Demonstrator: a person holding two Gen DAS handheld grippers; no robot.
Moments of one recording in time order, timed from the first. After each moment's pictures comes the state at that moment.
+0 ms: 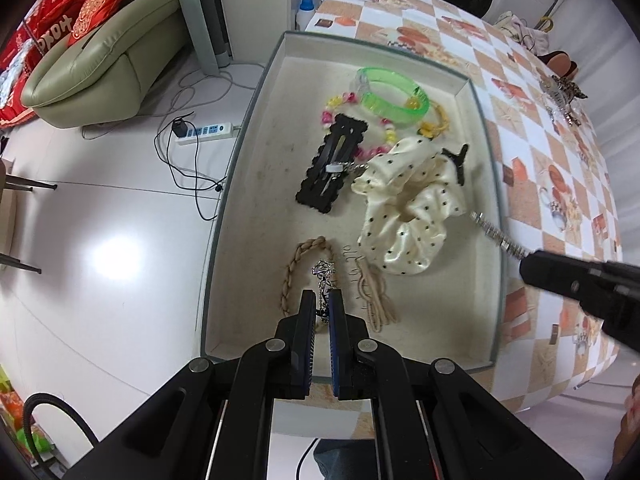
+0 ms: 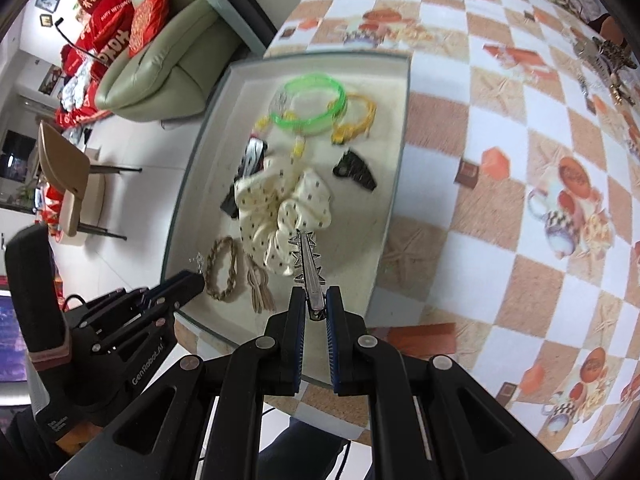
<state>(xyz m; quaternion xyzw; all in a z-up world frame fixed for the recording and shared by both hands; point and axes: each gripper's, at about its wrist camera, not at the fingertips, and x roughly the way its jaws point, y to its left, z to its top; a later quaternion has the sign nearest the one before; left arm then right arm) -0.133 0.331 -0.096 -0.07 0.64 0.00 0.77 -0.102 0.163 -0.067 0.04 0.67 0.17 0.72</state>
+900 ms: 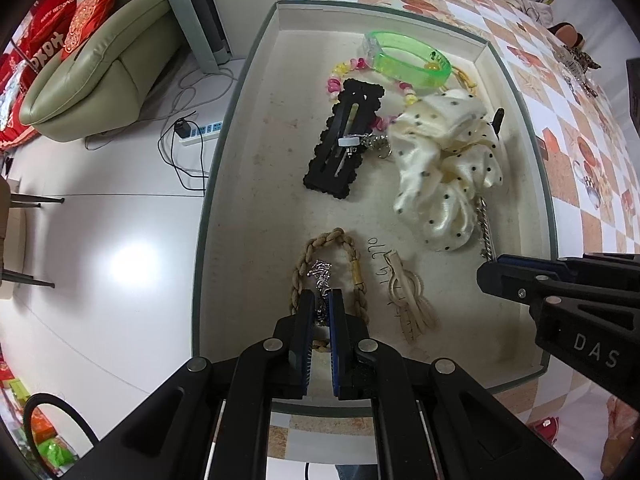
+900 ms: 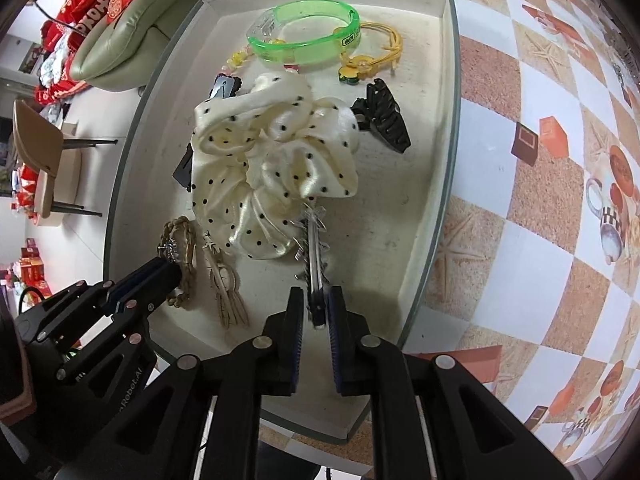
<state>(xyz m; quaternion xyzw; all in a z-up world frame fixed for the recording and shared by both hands) -0.127 0.328 -0.131 -0.02 0.65 0.00 0.76 -0.095 0.195 -0.137 0.00 0.71 0.15 0.69</state>
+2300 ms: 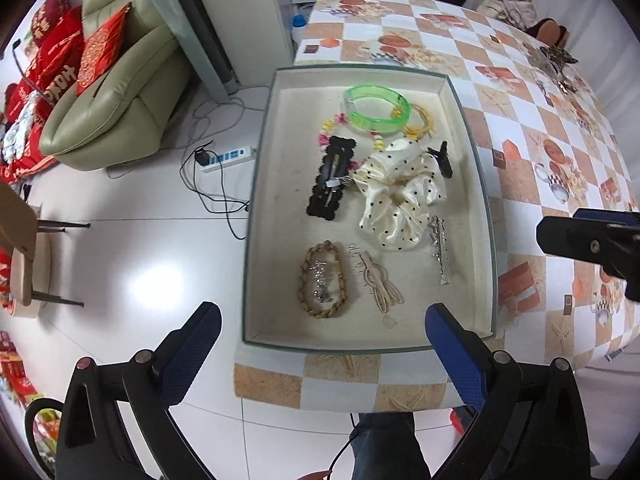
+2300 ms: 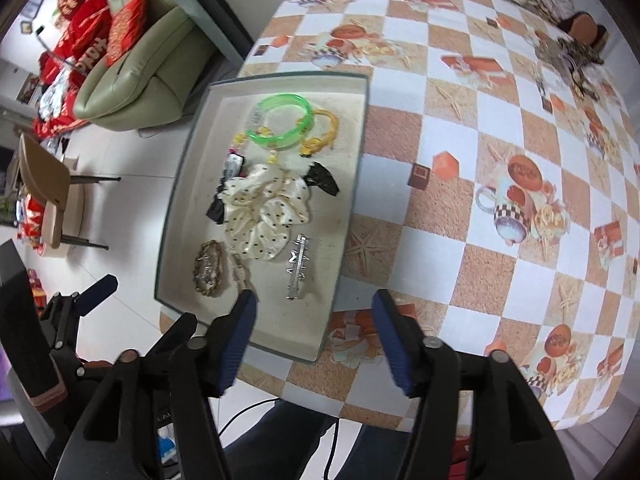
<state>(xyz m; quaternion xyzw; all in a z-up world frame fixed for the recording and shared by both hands) -0.144 0.313 -0.046 0.02 0.62 0.01 0.78 -0.100 0.151 -0.024 0.02 0.67 0.12 0.73</state>
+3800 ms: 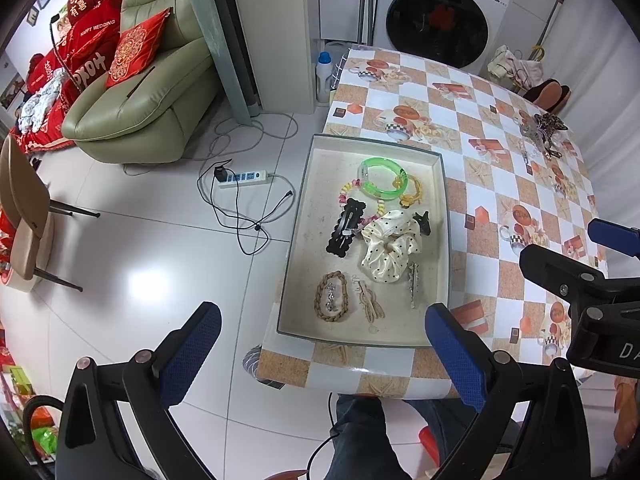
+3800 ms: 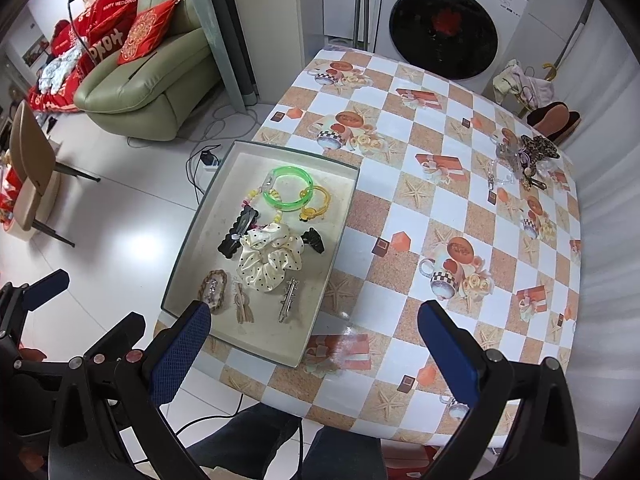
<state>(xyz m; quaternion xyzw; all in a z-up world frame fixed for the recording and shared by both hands) -0.159 0.337 0.058 -0.03 0.59 0.04 0.81 -0.115 0.180 0.075 -0.08 0.59 0.10 0.80</state>
